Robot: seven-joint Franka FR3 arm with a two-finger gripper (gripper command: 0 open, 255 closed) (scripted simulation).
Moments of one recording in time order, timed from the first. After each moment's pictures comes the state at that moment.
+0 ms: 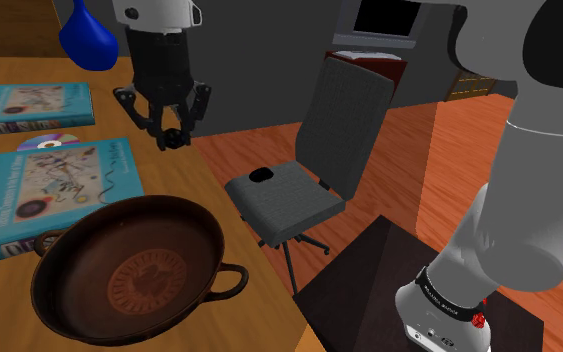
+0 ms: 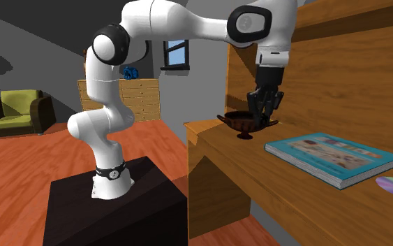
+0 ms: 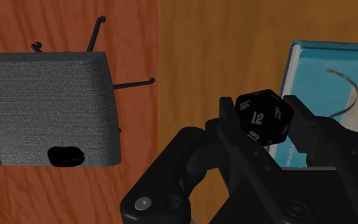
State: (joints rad) arm 0.21 0.29 0.55 -1.43 -0.10 1.63 0.86
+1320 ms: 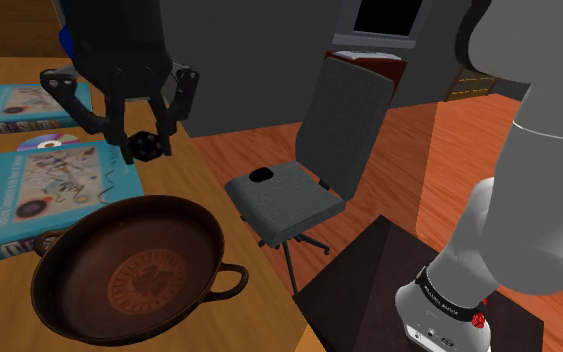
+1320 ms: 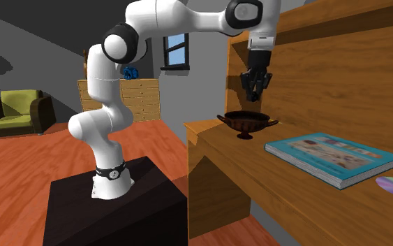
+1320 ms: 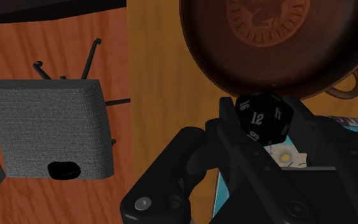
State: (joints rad) arm 0.34 0.25 0.62 -1.34 -0.09 1.51 1.05
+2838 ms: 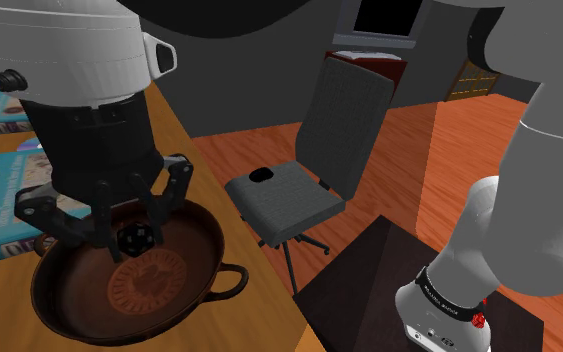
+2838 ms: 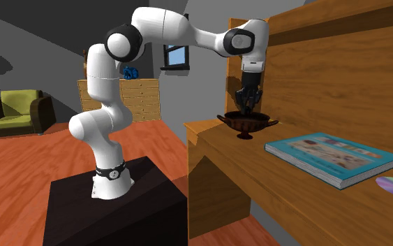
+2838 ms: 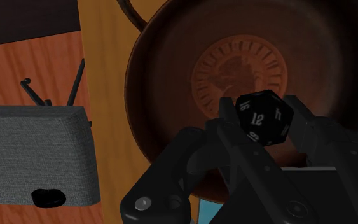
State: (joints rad) arm 0.40 0.22 0.66 -1.57 -0.08 1.72 1.17
